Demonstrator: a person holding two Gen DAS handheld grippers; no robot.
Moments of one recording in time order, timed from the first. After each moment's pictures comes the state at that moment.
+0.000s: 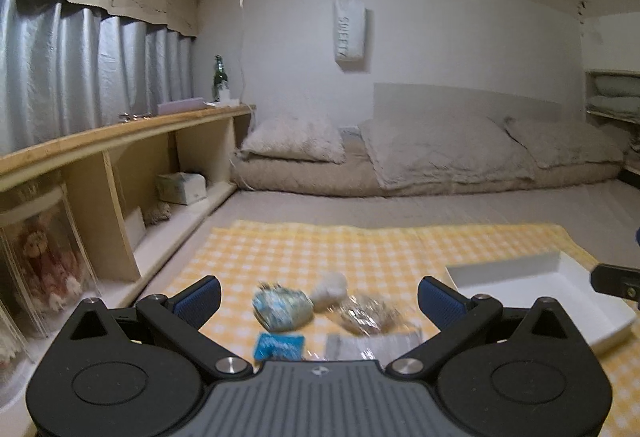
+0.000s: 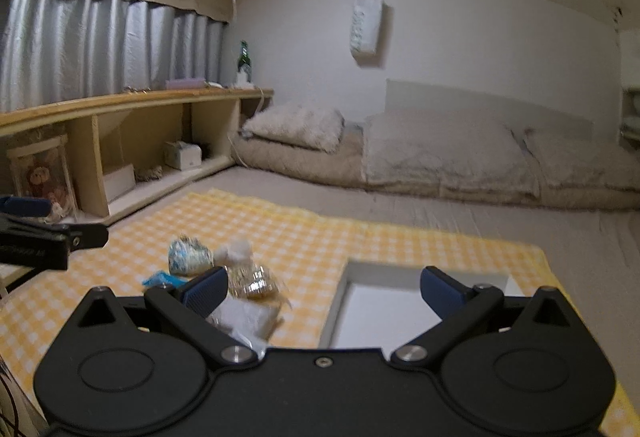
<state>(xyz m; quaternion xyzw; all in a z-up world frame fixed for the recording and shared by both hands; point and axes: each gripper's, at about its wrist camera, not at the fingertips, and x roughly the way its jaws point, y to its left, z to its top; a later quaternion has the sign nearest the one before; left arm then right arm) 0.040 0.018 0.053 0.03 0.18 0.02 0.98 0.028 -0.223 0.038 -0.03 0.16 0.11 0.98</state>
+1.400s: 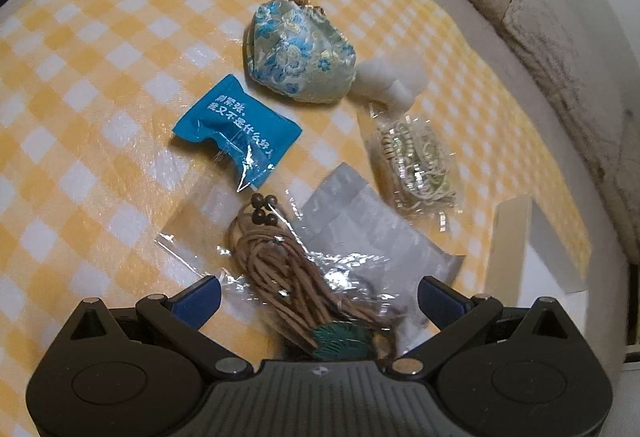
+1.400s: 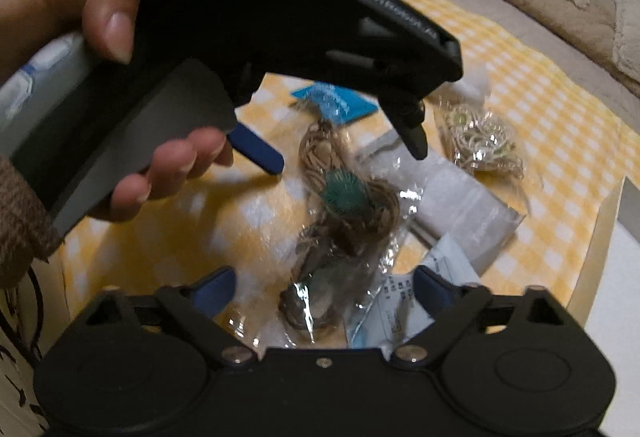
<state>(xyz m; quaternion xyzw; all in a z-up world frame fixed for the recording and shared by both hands) 0.230 0.080 -0.097 -0.30 0.54 0.07 0.79 0.160 -0.075 -0.085 -0.16 0.44 0.38 0.80</state>
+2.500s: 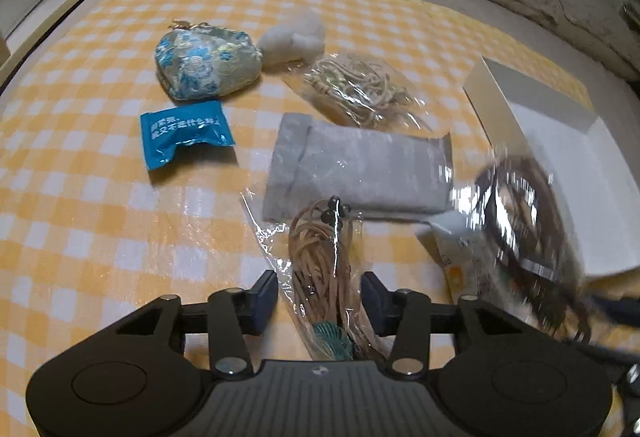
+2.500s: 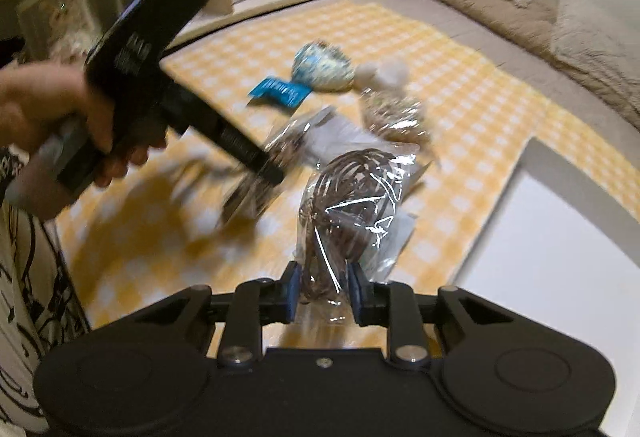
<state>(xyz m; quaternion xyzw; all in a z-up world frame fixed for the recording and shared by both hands) 0.188 0.033 -0.100 -0.04 0.52 -0.04 0.85 0.115 -0.176 -0.038 -0.15 0.40 0.33 0.84</state>
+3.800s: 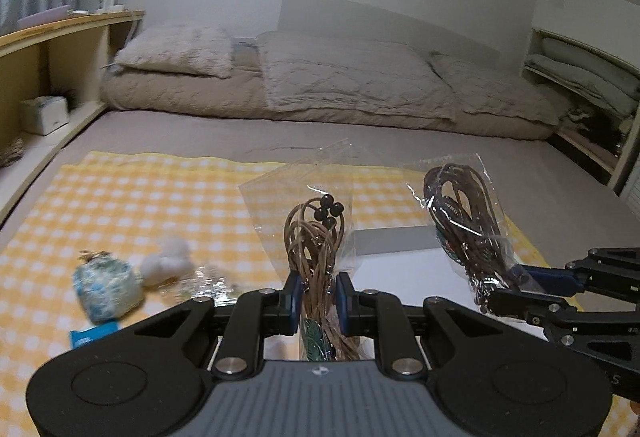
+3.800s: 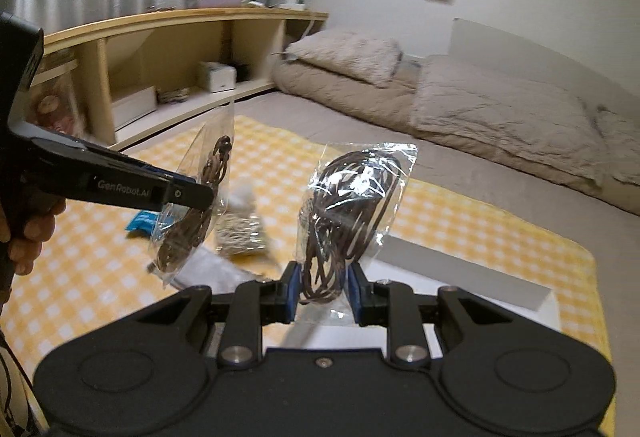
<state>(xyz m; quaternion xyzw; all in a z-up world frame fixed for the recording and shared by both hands) 0.191 -0.074 0.018 -0.02 0.32 -0.13 0.94 0.143 -0.266 0.023 -0.09 0.28 0.19 0.94</state>
